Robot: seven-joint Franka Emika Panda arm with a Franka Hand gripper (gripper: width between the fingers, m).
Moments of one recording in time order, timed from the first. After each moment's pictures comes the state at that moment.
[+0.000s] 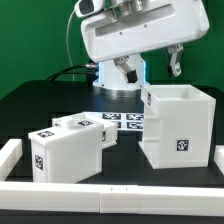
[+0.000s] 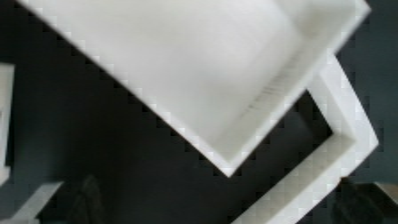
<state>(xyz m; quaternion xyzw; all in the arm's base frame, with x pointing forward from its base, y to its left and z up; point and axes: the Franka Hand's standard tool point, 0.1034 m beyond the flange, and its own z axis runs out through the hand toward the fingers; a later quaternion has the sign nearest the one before) 0.535 0.014 0.147 -0.96 0.25 0.02 0.14</state>
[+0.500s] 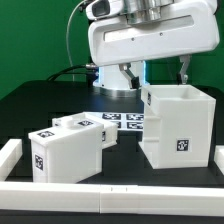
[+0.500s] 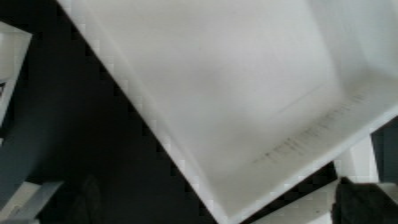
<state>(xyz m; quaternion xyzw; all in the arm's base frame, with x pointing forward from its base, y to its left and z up) 0.526 0.025 0.135 -0.98 0.19 0.00 0.11</state>
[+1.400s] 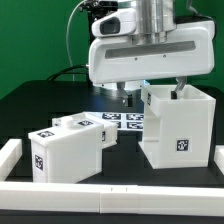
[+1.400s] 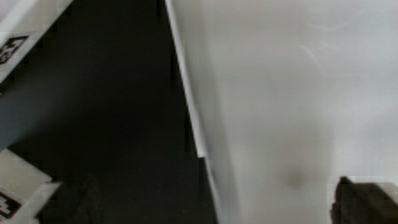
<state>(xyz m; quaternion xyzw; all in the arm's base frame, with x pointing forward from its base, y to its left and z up) 0.514 0.016 0.097 -1.00 0.00 -0.01 0.07</state>
